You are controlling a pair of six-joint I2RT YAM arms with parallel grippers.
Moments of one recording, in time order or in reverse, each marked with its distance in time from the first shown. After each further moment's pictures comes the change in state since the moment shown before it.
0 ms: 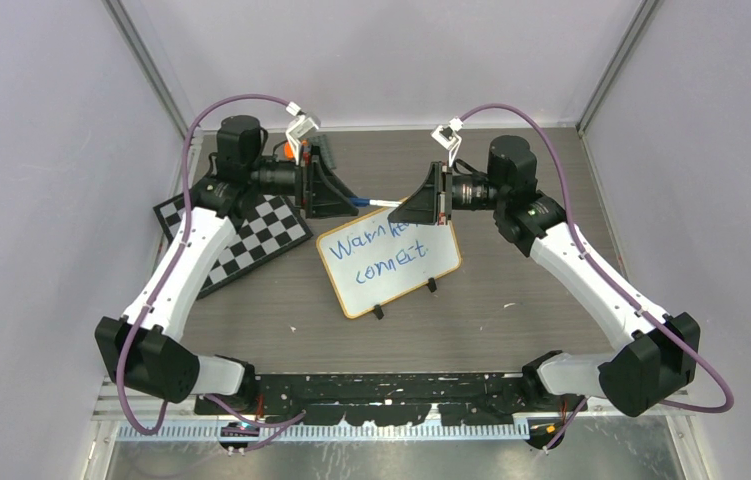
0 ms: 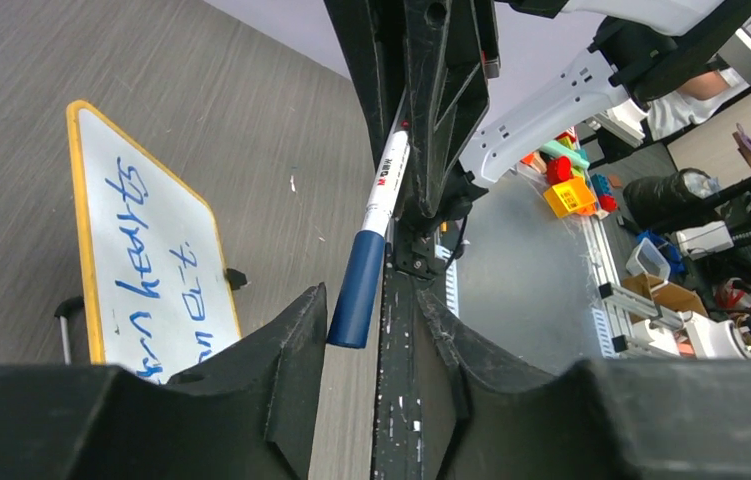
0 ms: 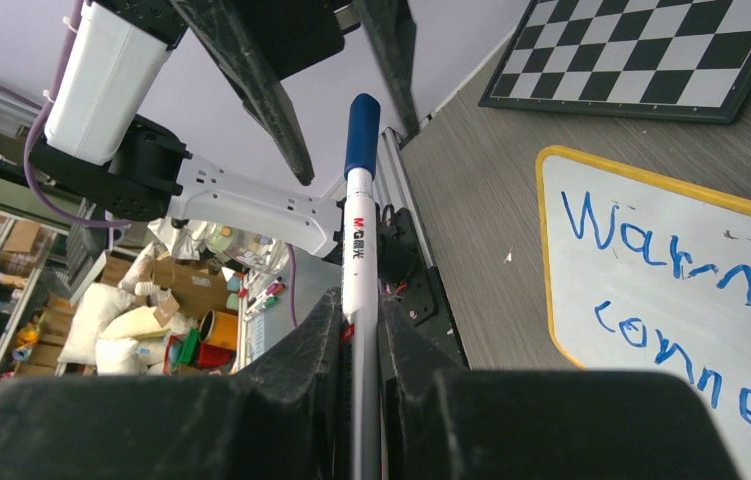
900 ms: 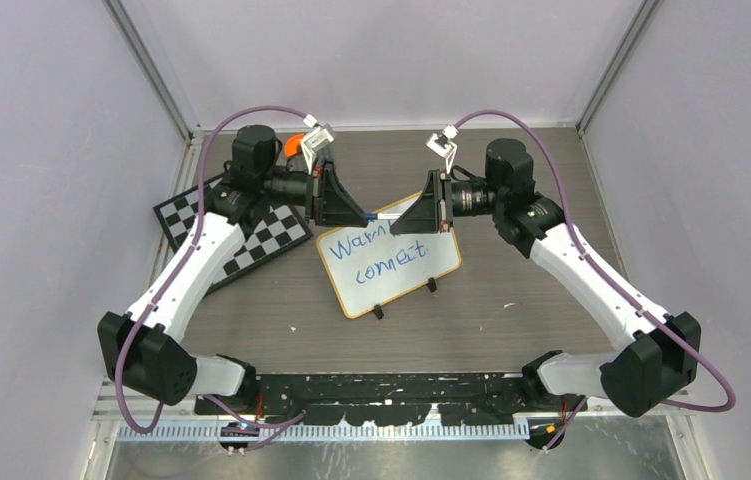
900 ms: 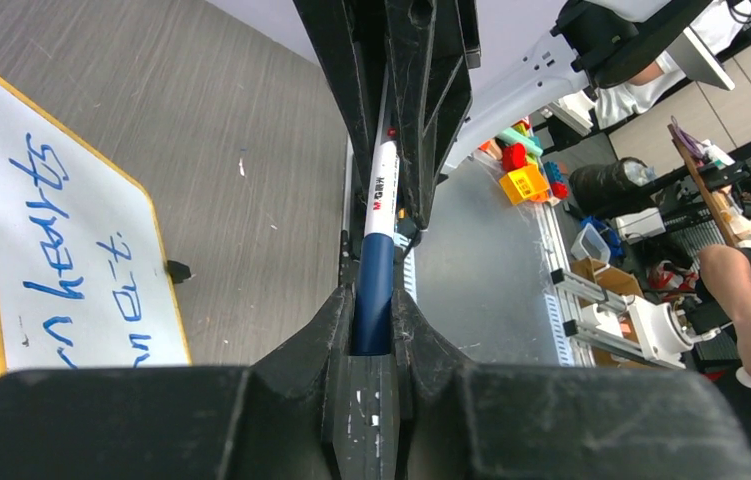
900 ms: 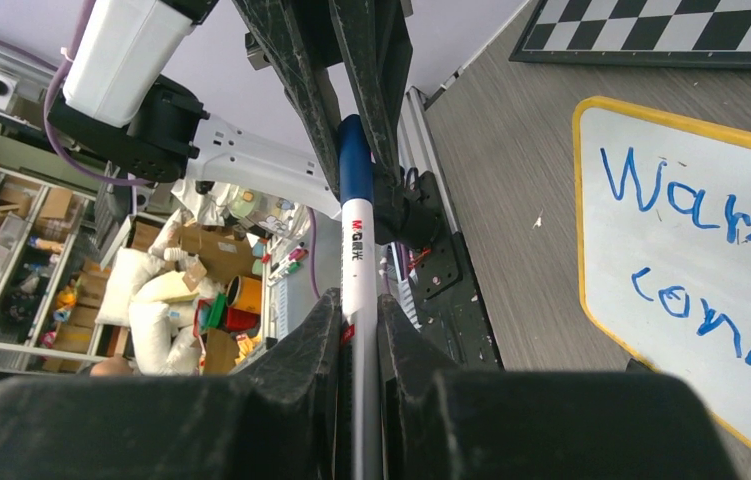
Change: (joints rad) left arm -0.077 -0.005 -0.073 0.080 0.016 -0.097; right arm 0.021 -0.002 -0.010 -0.048 -0.063 -0.009
